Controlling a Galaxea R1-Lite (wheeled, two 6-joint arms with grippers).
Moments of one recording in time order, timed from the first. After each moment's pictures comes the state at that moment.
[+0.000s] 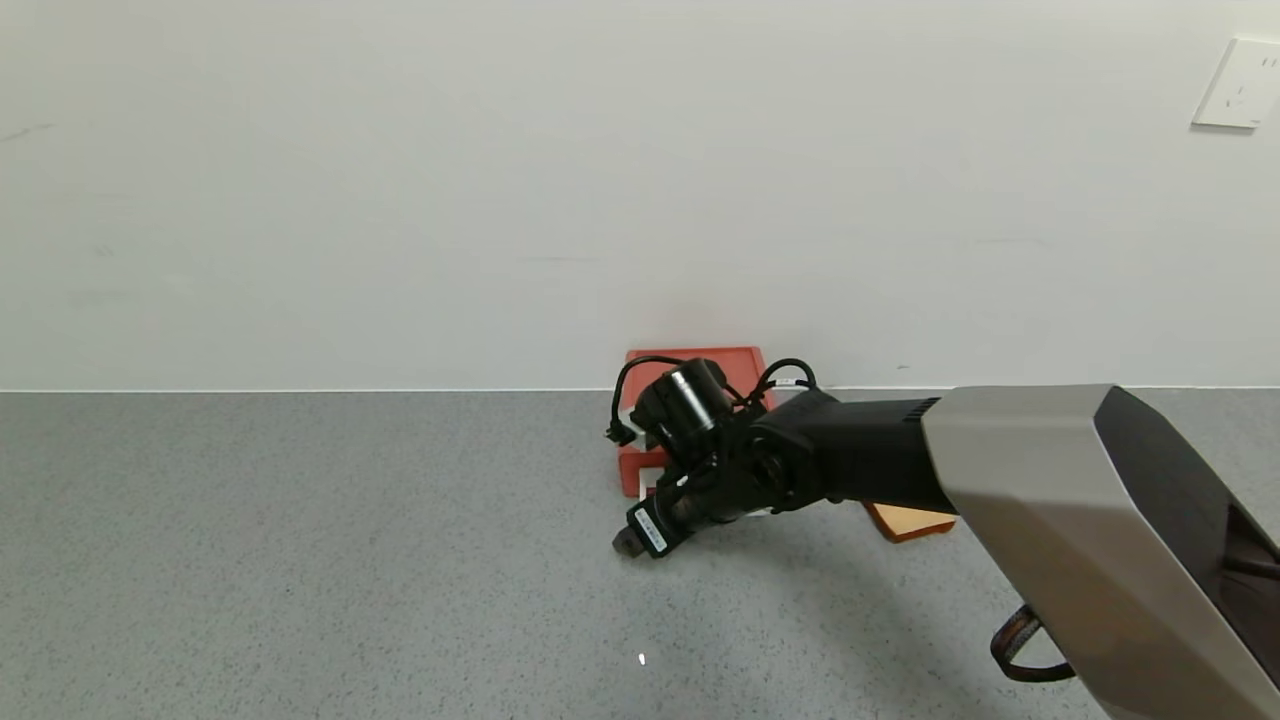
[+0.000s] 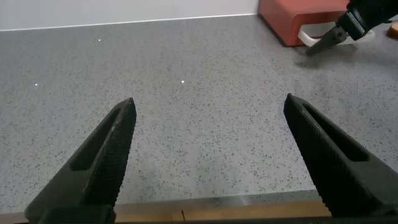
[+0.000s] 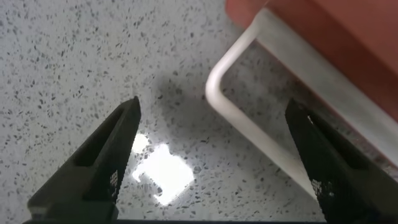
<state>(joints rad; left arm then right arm) 0.00 0.00 0.00 0.00 -0.03 0.01 0.72 2.47 -1.99 0.38 0.01 -0.01</state>
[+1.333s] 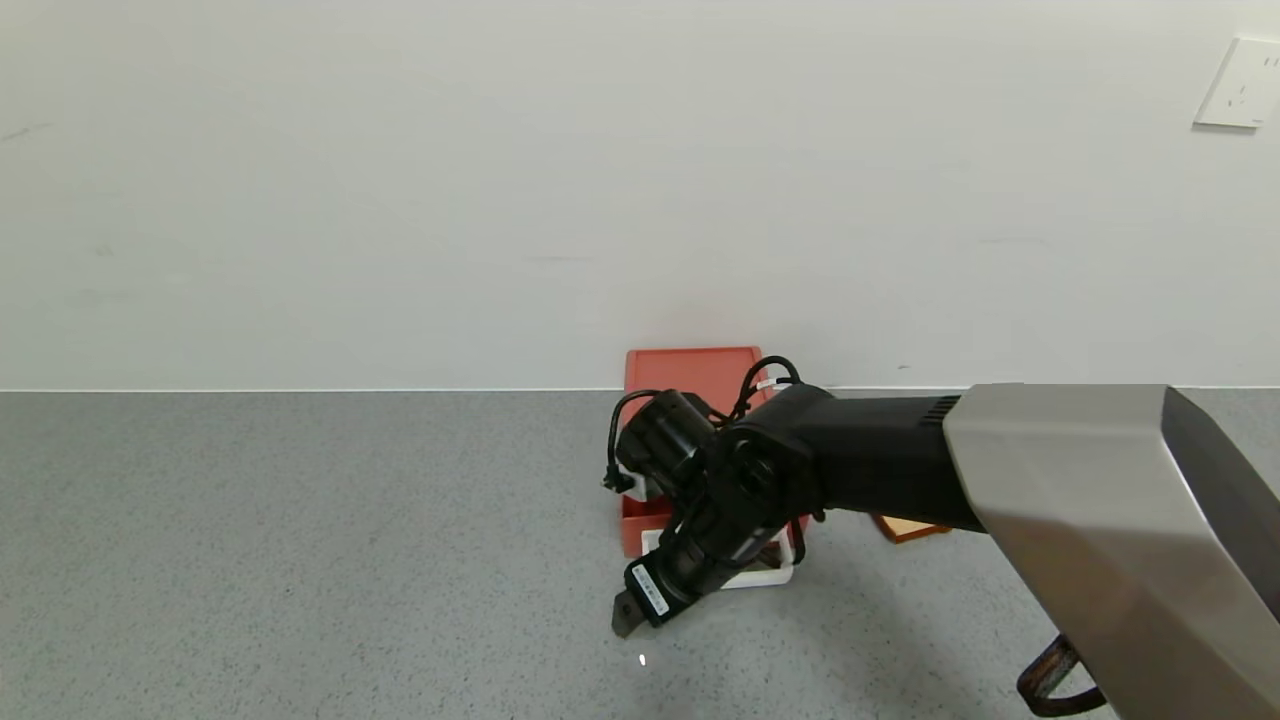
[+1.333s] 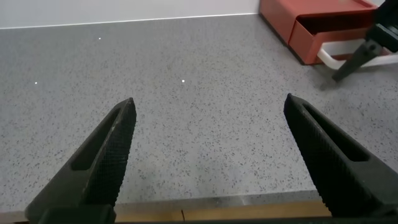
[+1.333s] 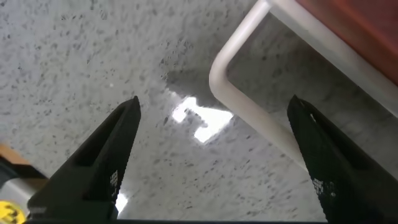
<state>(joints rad) 0.00 0.00 0.00 0.00 -0.02 0.00 0.79 2.42 -1.98 0.72 0.12 0.18</state>
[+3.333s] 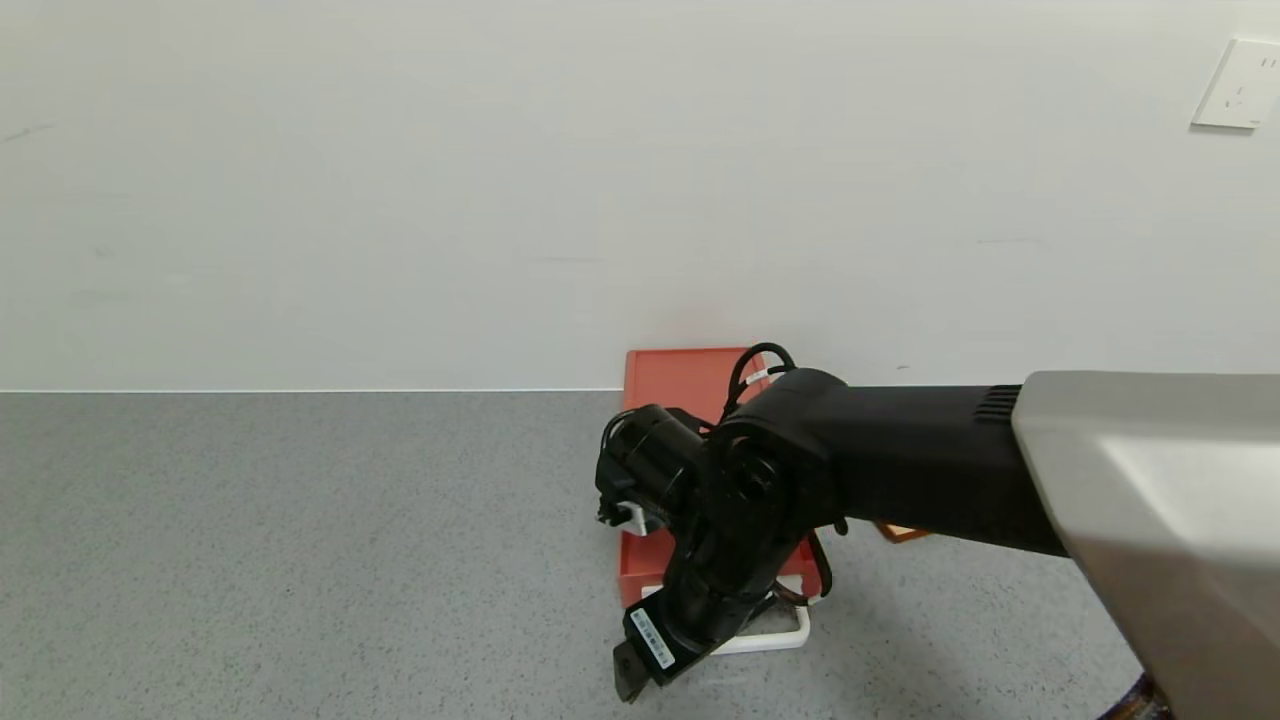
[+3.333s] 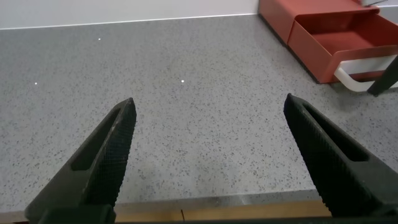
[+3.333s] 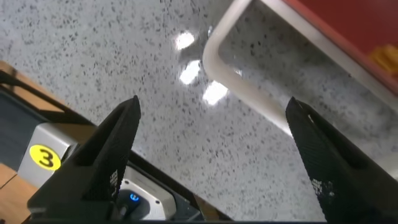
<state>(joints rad) 0.00 0.00 0.00 0.00 -0.02 0.00 0.87 2.34 -1.98 0.92 0.11 0.27</state>
